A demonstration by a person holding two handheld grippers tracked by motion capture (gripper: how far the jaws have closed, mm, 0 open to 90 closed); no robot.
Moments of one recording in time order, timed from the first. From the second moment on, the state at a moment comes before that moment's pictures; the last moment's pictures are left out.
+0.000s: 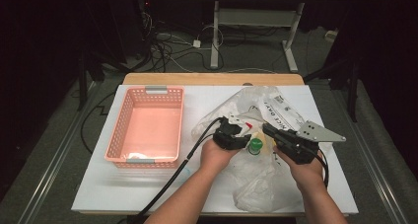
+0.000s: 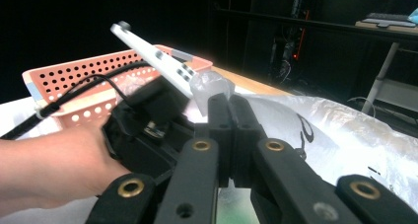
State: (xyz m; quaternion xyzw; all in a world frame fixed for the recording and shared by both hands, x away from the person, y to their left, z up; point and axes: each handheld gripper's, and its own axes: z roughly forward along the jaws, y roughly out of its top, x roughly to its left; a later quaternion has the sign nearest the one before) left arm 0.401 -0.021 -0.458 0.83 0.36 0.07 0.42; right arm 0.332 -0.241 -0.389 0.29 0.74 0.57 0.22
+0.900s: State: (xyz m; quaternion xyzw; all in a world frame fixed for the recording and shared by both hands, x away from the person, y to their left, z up) left arm 0.311 0.062 -0.489 0.84 0.37 0.06 0.39; right arm 0.325 -0.245 -0.387 0.29 0.74 0.56 0.24
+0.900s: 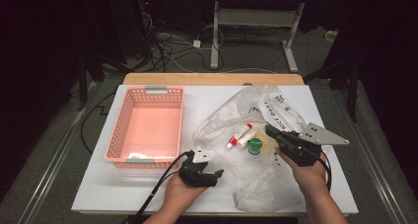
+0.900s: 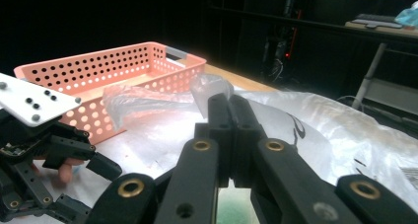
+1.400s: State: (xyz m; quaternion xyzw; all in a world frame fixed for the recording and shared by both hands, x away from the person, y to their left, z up) left arm 0.342 0.033 -0.492 0.84 0.39 0.11 0.35; right arm 0.317 -0.256 -0.387 0.30 0.74 0.55 0.25
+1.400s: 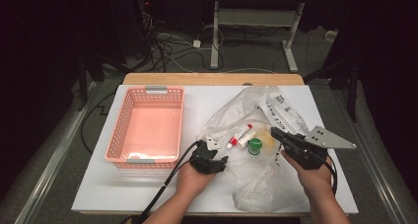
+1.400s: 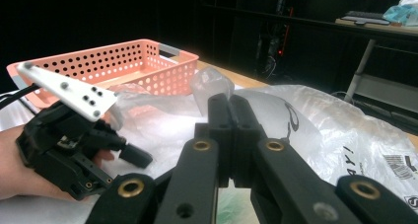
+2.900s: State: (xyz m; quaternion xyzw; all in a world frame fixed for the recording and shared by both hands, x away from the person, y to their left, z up) left arm 0.316 0.048 -0.436 0.76 0.31 0.17 0.55; right arm 0.320 -0.244 -0.391 0.32 0.72 0.56 0.25
